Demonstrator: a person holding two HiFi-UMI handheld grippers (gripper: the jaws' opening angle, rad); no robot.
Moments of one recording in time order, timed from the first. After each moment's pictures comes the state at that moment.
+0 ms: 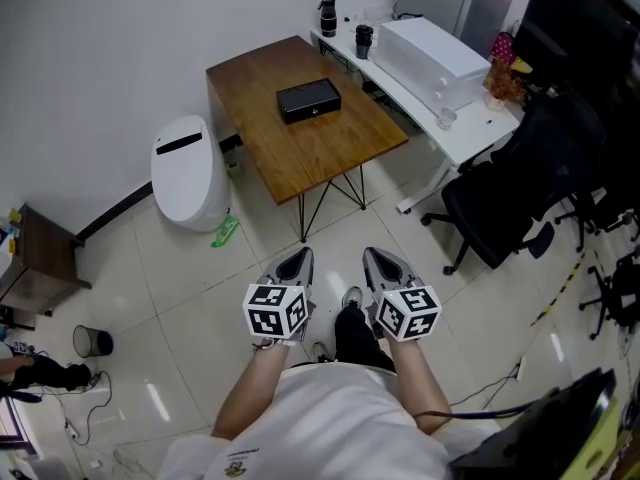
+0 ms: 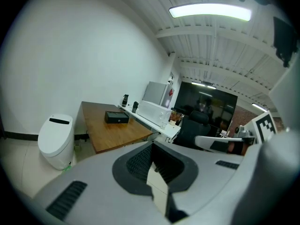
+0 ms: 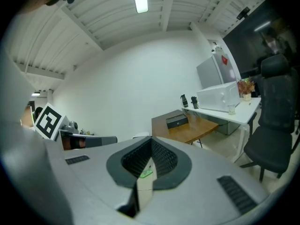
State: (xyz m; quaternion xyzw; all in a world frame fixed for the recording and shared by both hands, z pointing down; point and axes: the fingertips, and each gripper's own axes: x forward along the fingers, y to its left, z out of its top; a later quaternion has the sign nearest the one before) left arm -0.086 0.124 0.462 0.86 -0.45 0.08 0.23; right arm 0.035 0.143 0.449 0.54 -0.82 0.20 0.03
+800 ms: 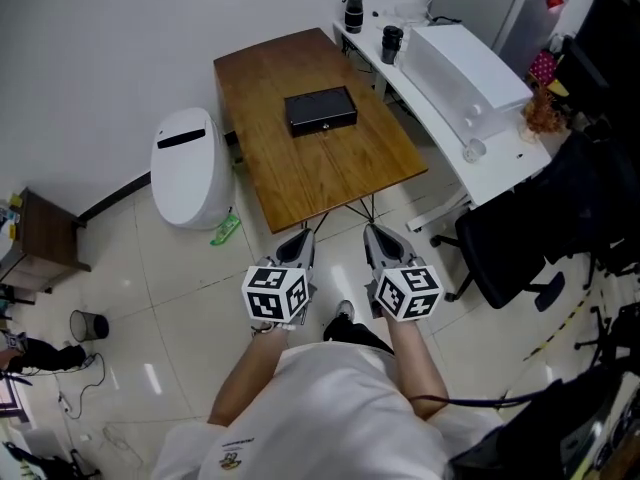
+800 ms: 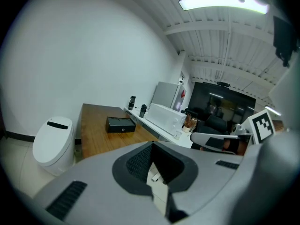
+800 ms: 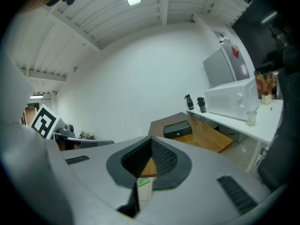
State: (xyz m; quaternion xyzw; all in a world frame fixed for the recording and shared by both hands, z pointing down) left arm -0.047 -0.059 0.461 0.84 -0.49 0.08 0.24; right arm 0.072 -0.065 0.445 0.50 -0.84 0.20 0.03
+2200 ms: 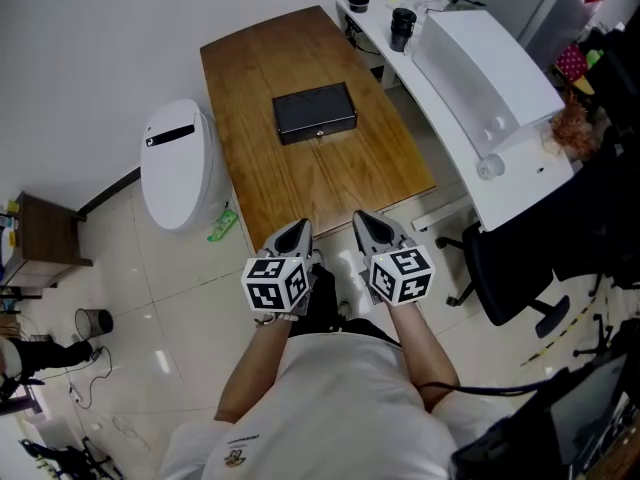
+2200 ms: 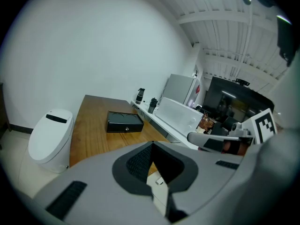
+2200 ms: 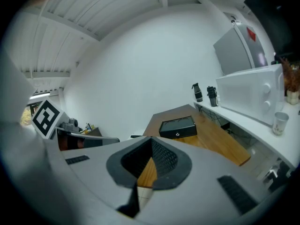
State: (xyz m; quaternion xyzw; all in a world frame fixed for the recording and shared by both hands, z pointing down) left arm -0.022 -0.204 0.511 0.80 -0.52 0.10 0.29; right arm 0.078 -0.219 0.496 0.44 -0.87 0.22 0.09
